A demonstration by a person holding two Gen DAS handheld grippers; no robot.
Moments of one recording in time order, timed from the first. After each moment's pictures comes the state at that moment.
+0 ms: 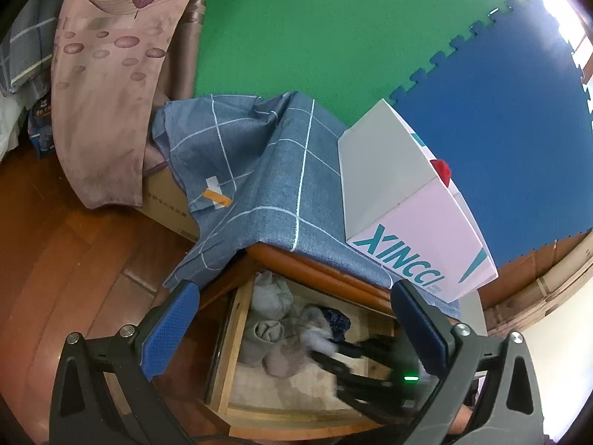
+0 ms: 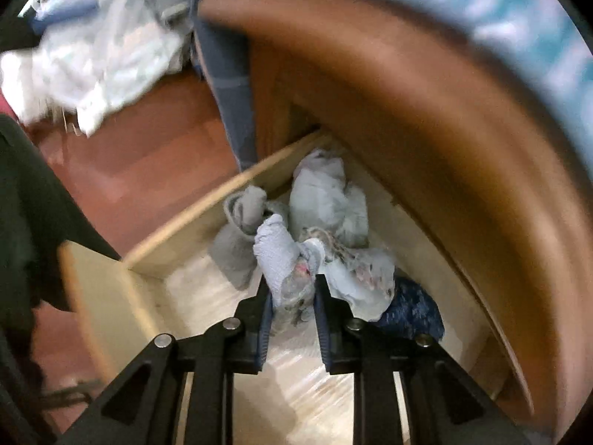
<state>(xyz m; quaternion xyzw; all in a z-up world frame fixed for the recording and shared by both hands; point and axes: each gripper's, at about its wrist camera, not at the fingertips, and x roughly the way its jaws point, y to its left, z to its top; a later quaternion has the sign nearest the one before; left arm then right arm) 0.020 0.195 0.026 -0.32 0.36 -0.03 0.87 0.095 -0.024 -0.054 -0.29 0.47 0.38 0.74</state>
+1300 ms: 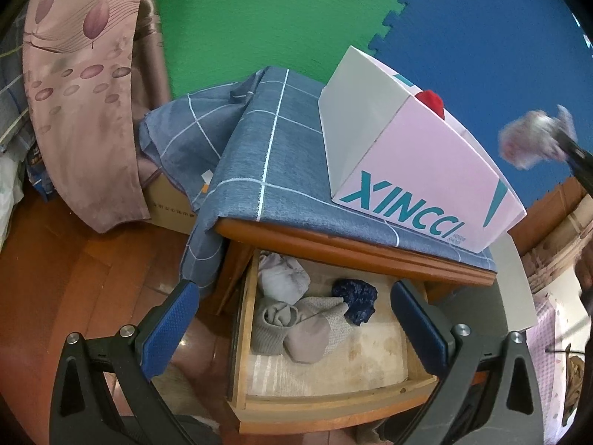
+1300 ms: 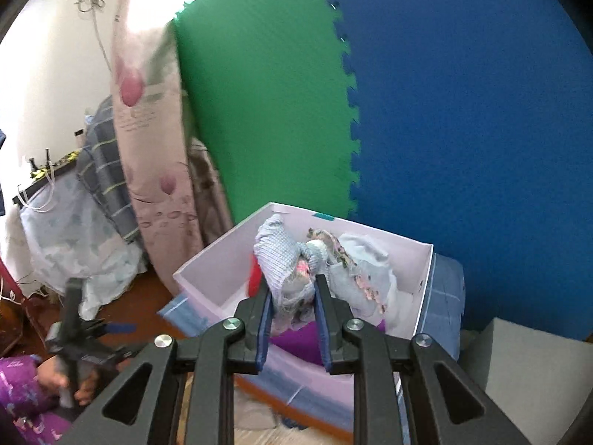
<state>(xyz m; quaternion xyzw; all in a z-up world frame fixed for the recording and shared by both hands) 0.035 0.145 0.025 -0.21 0.41 -0.03 0.89 0.168 -0.160 0.232 -0.09 0.29 0.32 0.90</state>
